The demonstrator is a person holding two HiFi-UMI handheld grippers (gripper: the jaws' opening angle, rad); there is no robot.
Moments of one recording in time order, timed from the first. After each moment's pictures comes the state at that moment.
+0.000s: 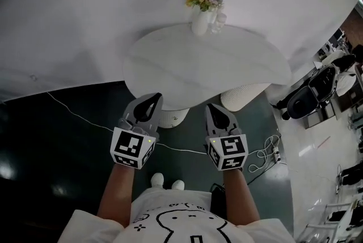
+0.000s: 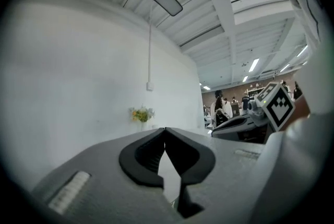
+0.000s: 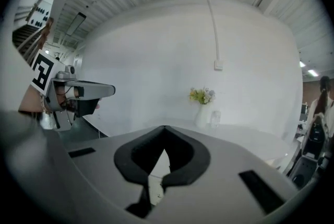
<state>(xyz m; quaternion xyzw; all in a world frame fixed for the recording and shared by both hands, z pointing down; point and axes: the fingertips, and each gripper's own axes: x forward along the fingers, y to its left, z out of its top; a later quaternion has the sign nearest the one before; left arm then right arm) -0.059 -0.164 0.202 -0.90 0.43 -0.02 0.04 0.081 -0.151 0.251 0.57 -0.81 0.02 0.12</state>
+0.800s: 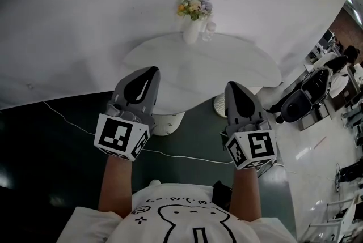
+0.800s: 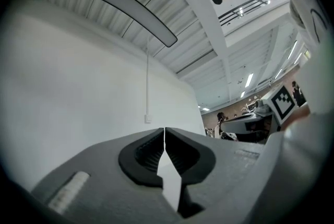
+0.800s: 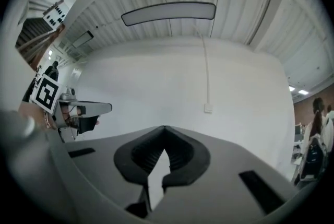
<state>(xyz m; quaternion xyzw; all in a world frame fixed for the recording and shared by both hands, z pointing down) -0.059 -0.146 0.069 -0.90 0.42 0.10 0.12 0.111 -0.116 0.085 0.60 -0.79 -0.12 0.00</state>
